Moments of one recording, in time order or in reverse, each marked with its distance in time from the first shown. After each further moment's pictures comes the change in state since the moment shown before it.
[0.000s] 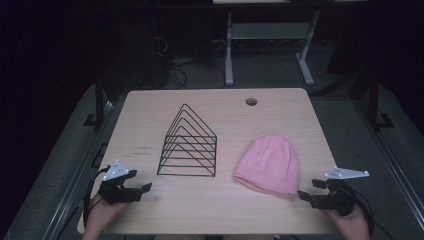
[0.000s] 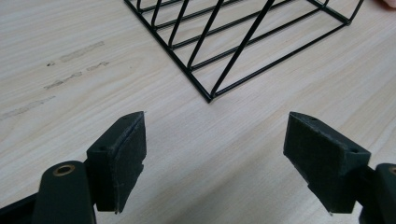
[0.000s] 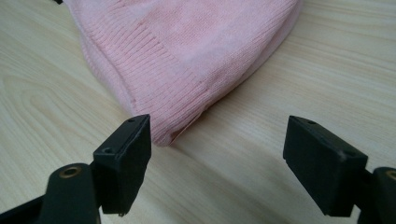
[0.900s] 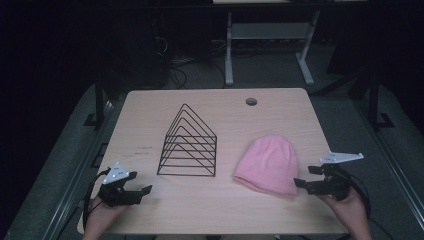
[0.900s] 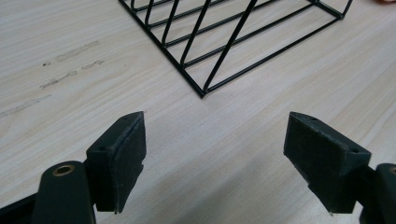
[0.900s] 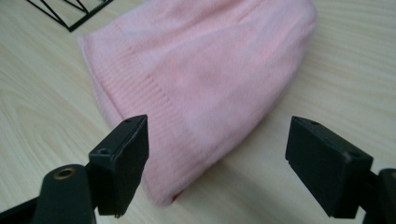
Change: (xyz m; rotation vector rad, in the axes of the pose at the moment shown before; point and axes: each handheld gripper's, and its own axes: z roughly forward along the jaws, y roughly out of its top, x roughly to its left) left arm -0.005 -0.003 -0.004 -0.010 0.000 0.021; right arm 0.001 0.047 0.000 0.019 0.015 -0.052
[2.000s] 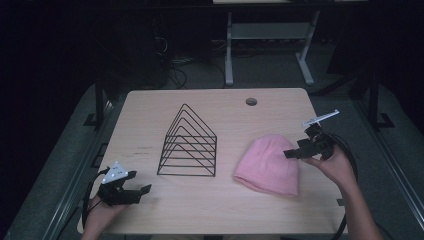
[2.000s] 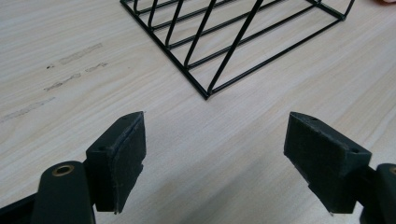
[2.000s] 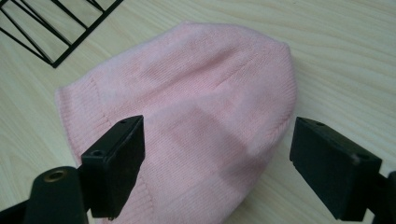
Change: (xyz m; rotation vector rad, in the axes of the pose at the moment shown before) left arm 0.004 0.000 0.001 0.007 -0.006 0.012; right arm -0.034 0.093 0.035 0.163 0.067 0.011
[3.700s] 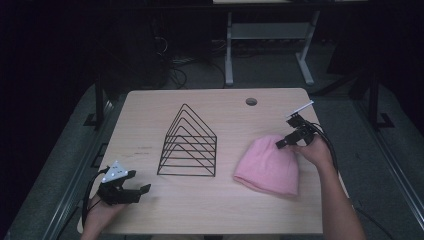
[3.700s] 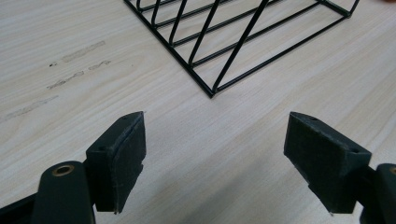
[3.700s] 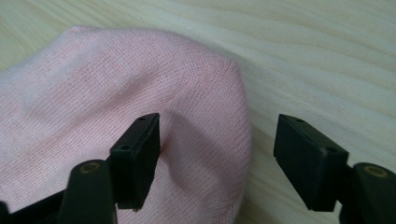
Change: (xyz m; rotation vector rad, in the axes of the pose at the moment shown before) left arm 0.004 -0.001 0.001 0.007 0.002 0.000; right arm -0.032 0.039 0.064 0.185 -0.108 0.092
